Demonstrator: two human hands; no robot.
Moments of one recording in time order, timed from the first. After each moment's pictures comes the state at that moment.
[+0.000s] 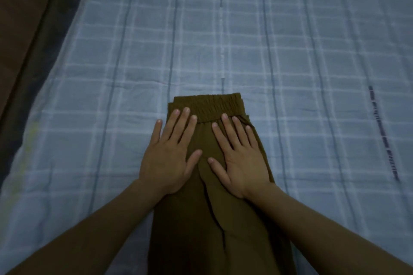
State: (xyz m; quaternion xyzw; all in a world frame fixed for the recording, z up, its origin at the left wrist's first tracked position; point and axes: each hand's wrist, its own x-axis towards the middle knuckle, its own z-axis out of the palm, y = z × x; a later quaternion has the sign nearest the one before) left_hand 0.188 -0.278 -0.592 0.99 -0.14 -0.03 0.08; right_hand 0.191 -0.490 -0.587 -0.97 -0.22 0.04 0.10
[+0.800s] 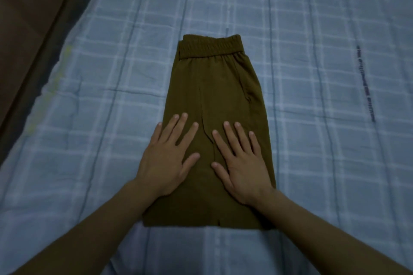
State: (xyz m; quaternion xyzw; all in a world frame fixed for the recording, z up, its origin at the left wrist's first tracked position) left_hand -0.001 -0.297 -0.559 0.98 -0.11 -0.11 0.07; right_hand 0.012 -0.520 -0.560 -0.96 -0.24 0.13 0.05
